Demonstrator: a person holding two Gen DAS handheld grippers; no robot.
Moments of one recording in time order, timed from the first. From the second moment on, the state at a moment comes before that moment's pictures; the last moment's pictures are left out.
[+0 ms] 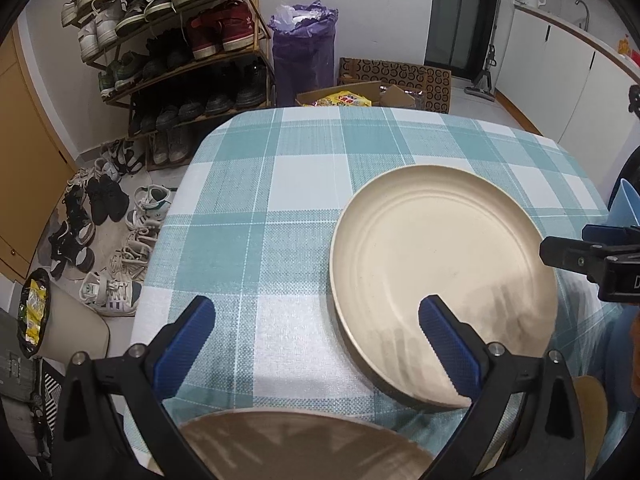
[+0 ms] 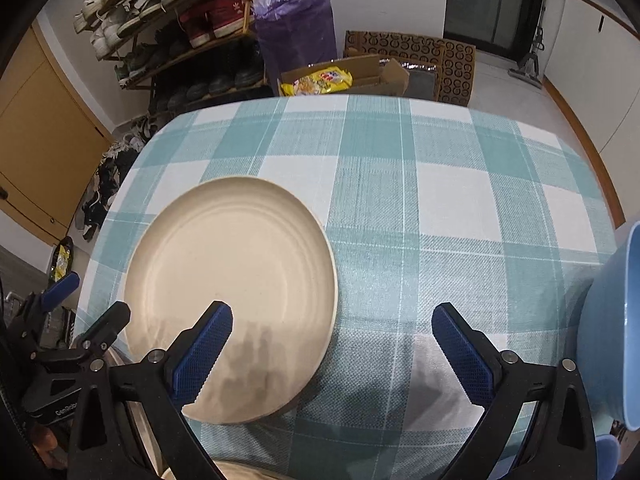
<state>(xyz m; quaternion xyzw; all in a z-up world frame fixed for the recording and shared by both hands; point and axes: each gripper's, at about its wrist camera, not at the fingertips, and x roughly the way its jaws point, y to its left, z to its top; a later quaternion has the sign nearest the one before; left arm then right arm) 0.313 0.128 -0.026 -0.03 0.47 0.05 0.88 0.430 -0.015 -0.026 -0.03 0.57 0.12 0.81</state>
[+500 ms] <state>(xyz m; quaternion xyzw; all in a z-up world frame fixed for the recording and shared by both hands) 0.322 0.130 -0.038 -0.04 0.48 0.04 0.87 0.443 -0.006 -0.058 -0.01 0.61 0.10 0.78</state>
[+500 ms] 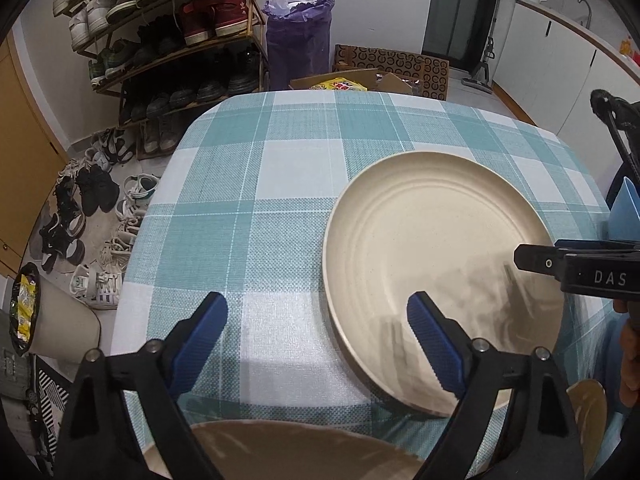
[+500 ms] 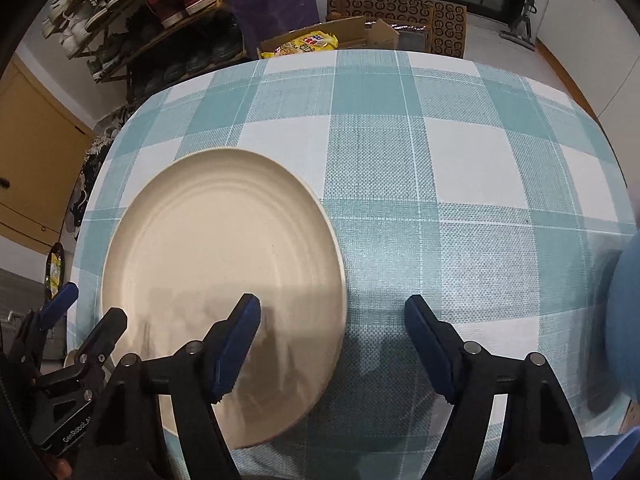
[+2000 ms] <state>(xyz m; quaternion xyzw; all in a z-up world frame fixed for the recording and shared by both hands) 0.317 0.121 -0.035 -0.05 0.49 0.00 0.87 0.434 -0.015 -0.047 0.00 0.59 0.11 0.80</state>
